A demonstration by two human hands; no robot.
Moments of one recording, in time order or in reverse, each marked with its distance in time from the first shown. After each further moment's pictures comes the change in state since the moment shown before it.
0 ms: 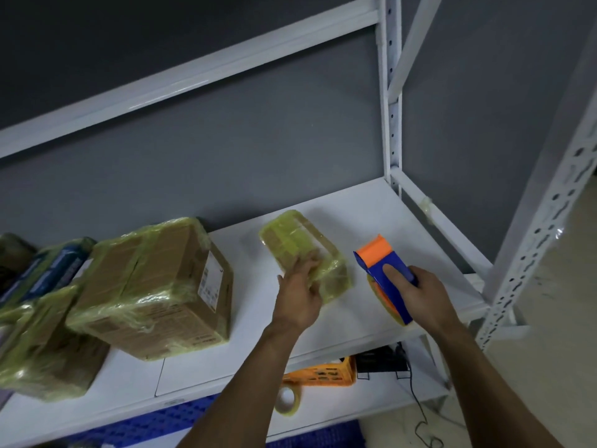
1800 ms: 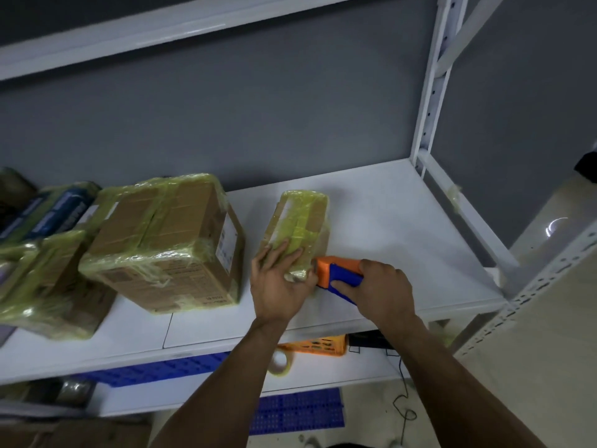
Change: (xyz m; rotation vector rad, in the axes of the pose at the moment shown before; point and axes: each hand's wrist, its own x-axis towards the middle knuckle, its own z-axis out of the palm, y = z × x) left_hand -0.037 -0.060 -0.026 0.151 0.434 0.000; right_hand -0.020 -0.036 0.095 -0.881 -0.020 -0.313
